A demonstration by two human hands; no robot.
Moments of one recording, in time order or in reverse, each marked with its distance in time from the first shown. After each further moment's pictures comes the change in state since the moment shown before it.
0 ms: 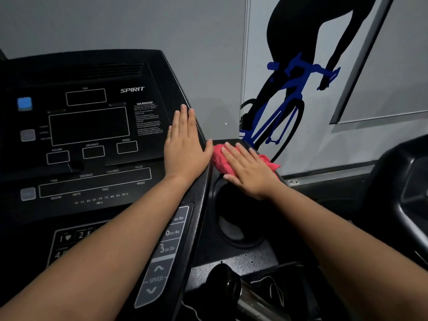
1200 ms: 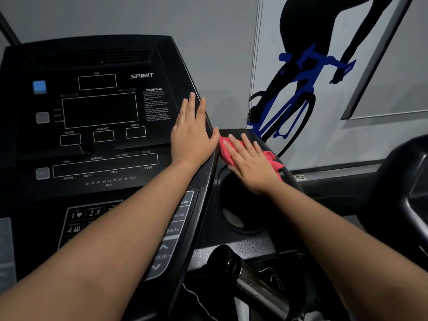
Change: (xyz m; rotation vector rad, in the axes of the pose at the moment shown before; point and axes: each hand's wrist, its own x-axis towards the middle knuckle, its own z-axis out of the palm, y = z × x) left_hand -0.001 0.001 -0.002 -0.015 0.009 -0.019; right_hand -0.002 -0.014 0.009 0.032 0.024 0.036
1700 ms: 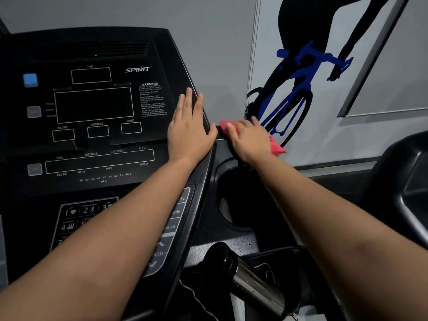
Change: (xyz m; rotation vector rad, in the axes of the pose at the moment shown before) left_hand 0.000 0.000 0.002 -0.019 0.008 -0.012; right_hand 0.048 -0.001 -0.029 0.227 0.143 0.377
